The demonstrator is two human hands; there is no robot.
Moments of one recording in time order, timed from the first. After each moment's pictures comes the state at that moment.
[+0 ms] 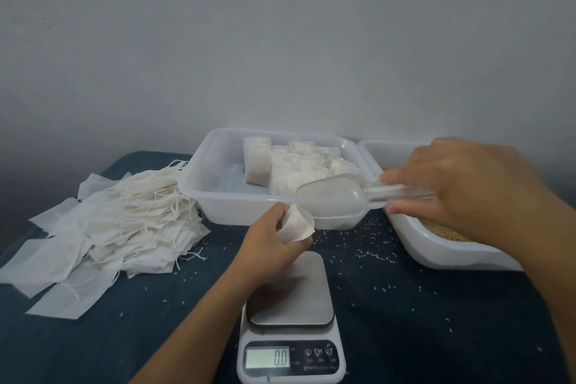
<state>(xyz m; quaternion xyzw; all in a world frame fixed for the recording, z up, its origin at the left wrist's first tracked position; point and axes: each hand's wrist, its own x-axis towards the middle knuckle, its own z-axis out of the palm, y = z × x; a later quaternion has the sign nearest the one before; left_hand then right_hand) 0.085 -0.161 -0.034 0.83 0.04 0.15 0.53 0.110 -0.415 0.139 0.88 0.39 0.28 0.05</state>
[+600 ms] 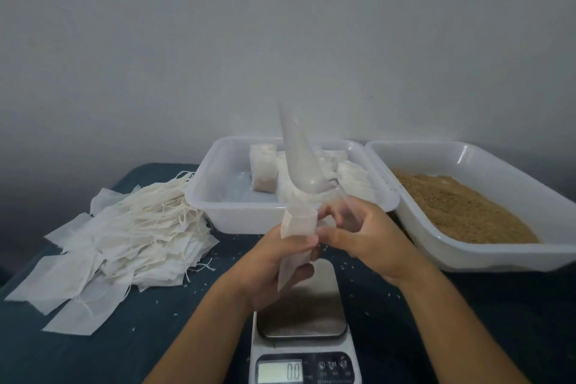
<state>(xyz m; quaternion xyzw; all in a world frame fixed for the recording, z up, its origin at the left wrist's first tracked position) 0.068 -0.157 -0.012 0.52 -0.11 -0.12 0.84 0.136 -0.342 0.022 0.74 0.34 -0.14 -0.57</state>
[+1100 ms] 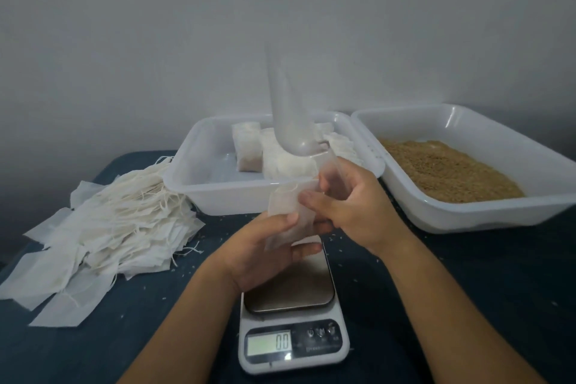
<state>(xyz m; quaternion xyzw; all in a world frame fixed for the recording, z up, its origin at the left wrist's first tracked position) 0.067 -0.165 -0.014 0.50 -0.16 -0.18 0.83 0.127 -0.341 0.018 0.69 0.33 -0.02 -0.65</state>
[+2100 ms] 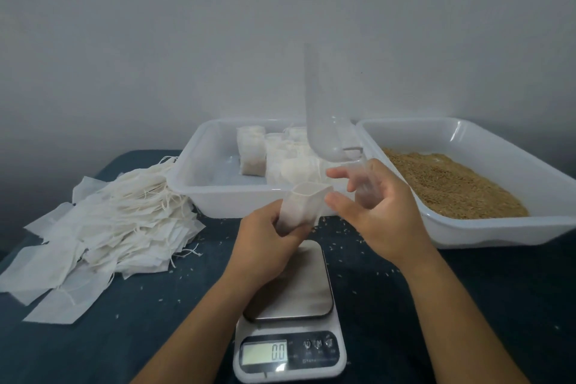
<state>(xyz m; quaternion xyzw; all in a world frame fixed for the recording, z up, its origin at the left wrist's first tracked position) 0.085 -0.173 -0.040 0.83 0.02 0.22 0.51 0.129 -0.361 0.021 0.74 0.31 0.12 -0.59</state>
